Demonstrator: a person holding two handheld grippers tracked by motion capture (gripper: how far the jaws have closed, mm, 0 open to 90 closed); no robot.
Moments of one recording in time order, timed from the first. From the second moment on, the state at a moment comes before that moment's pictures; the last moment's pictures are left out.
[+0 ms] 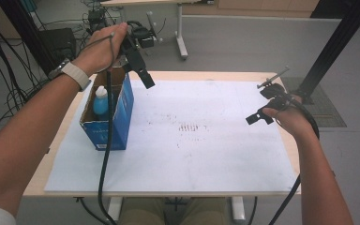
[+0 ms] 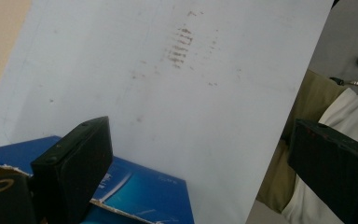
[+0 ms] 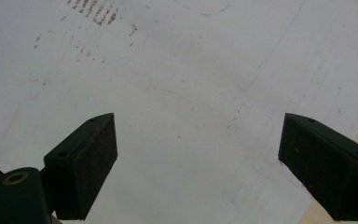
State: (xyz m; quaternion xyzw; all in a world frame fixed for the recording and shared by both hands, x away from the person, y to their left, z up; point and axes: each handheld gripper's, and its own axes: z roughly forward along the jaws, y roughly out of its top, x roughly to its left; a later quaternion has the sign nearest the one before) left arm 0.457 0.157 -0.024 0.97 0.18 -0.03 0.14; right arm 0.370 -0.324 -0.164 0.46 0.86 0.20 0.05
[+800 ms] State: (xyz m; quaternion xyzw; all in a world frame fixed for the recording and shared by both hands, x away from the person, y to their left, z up) left arm 0.458 0.097 -0.035 0.99 0.07 -0.04 0.13; right arm 0.361 -0.331 -0.166 0.47 0.86 0.20 0.05
